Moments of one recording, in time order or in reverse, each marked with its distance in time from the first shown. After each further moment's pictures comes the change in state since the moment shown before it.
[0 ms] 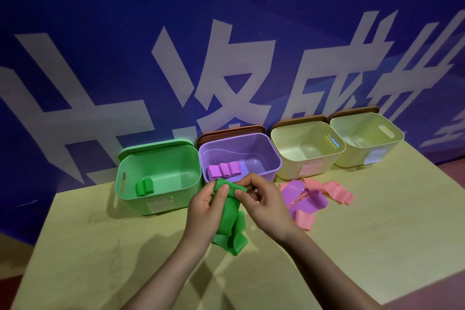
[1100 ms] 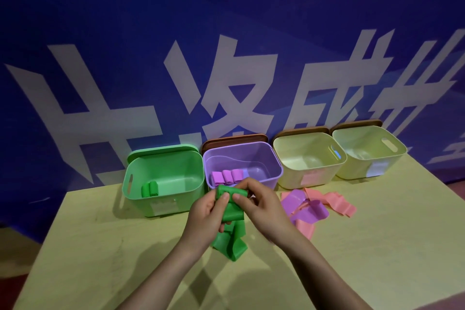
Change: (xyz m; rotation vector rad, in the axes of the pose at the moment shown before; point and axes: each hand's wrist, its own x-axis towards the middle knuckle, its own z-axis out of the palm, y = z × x) left_hand -0.021 0.019 0.001 0.108 -0.047 -0.057; right_hand -0.003 0.000 -0.005 -0.040 -0.092 -0.030
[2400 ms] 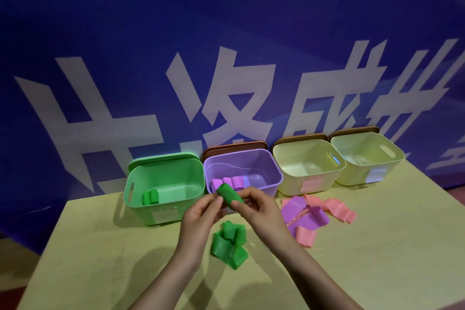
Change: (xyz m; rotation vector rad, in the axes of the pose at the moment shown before) left_hand 0.000 -0.003 -0.002 -0.322 0.142 -0.056; right_hand -0.002 -0.002 0.008 0.200 0.079 0.094
